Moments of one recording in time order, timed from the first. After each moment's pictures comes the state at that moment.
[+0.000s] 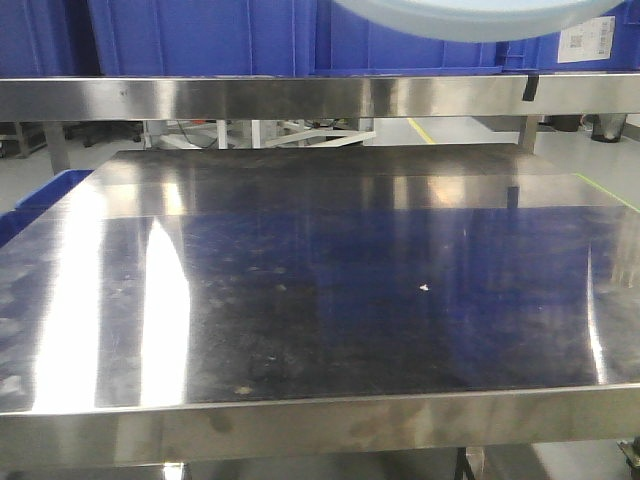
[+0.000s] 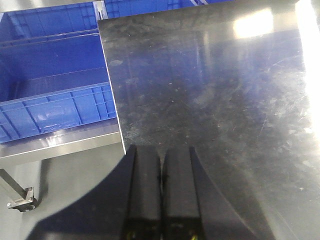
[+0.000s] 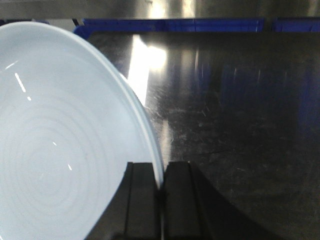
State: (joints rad) left arm -0.21 0.70 -0.44 -0.11 0.25 0.11; right arm 0.26 0.91 -0.96 0.32 0.58 -0.08
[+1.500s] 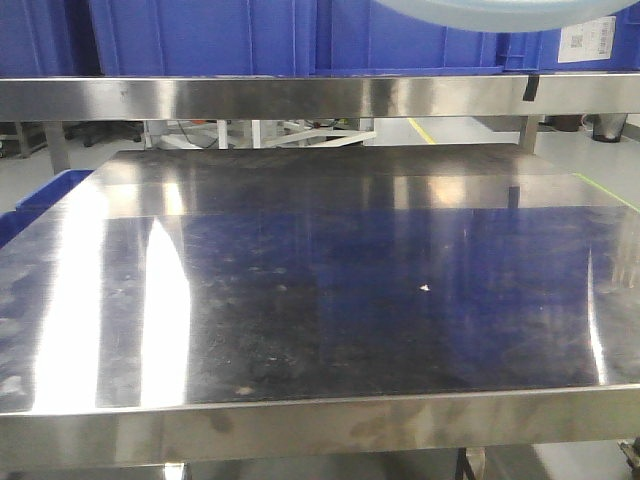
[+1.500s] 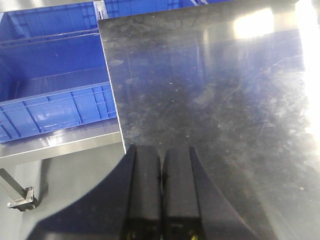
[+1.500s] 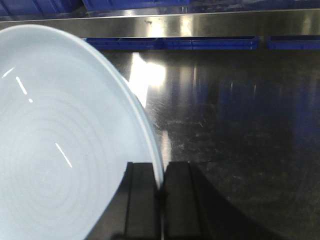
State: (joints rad) left arm -0.21 0.69 -0.44 -0.11 0.25 0.11; right arm 0.26 0.85 -0.91 0.32 0.53 -0.08
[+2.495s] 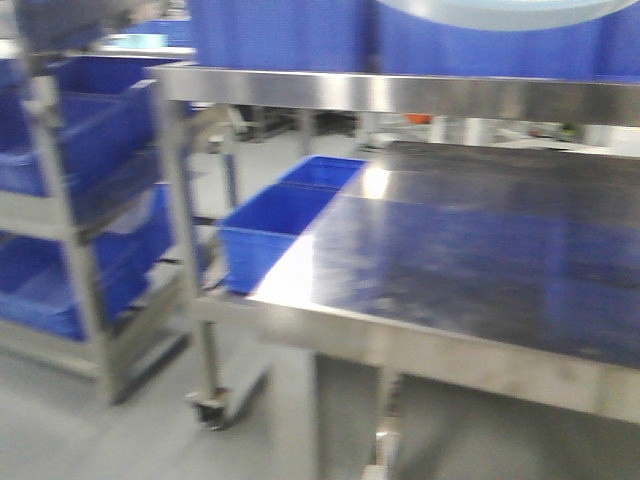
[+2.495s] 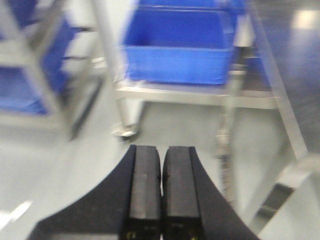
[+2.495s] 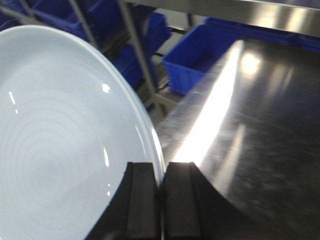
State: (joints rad) left arm -0.21 0.69 -0.44 -0.11 0.25 0.11; right arm 0.26 0.85 -0.91 0.32 0.53 -0.08
